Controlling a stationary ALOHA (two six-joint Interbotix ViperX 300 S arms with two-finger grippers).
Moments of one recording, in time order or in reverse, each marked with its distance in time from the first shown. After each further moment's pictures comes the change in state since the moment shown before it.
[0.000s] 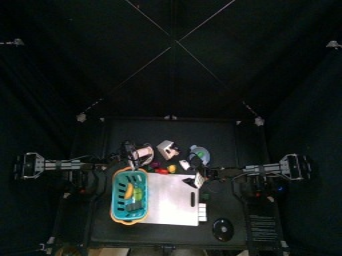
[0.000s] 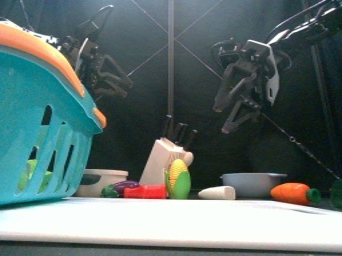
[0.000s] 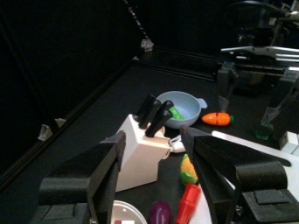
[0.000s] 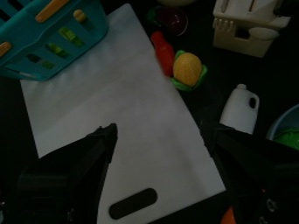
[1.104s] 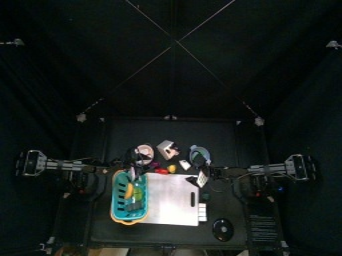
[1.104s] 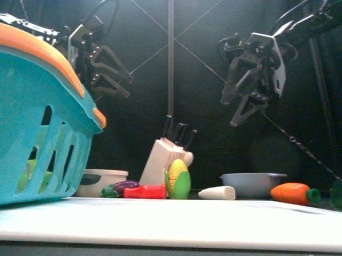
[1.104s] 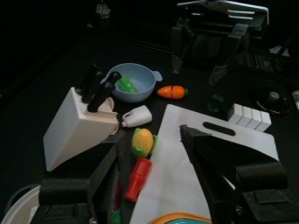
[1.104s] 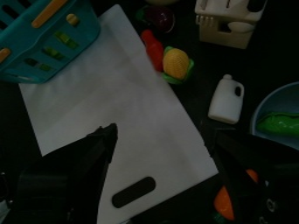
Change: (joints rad) left arm -0.117 0.002 -0.023 -0.110 0.156 -0.002; right arm 0.040 -0.074 -0.009 0.052 0.117 0.003
